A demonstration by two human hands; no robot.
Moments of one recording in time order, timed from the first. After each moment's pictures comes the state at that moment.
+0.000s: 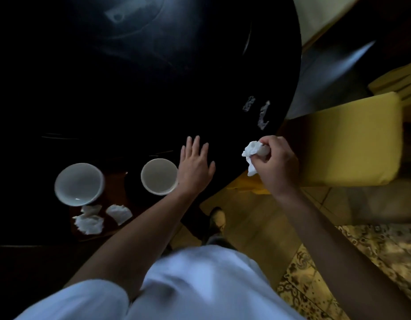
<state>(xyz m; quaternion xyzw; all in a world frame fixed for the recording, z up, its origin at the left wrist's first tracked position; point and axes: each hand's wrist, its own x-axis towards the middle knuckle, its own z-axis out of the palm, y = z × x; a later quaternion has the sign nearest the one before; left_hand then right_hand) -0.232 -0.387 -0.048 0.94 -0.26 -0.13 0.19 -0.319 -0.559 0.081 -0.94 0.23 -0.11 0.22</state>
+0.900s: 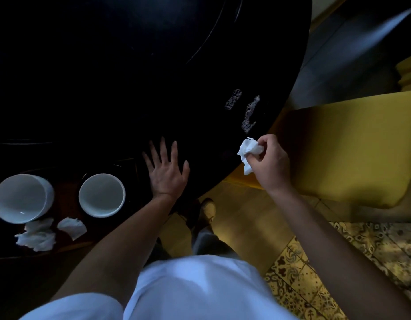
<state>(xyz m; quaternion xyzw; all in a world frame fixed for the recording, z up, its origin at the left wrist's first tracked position) -0.222 -0.436 -0.111 0.98 -0.13 -0.16 0.06 -0.284 -0.687 0.003 -0.91 0.27 -0.02 0.31</state>
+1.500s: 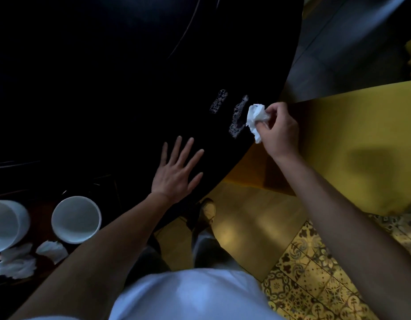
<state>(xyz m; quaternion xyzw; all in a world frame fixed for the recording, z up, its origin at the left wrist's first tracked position) -0.199 -0.493 -0.115 0.92 -0.38 -0.13 -0.01 -0.218 -0.785 -0.034 -0.90 0.29 -0.05 0.32</state>
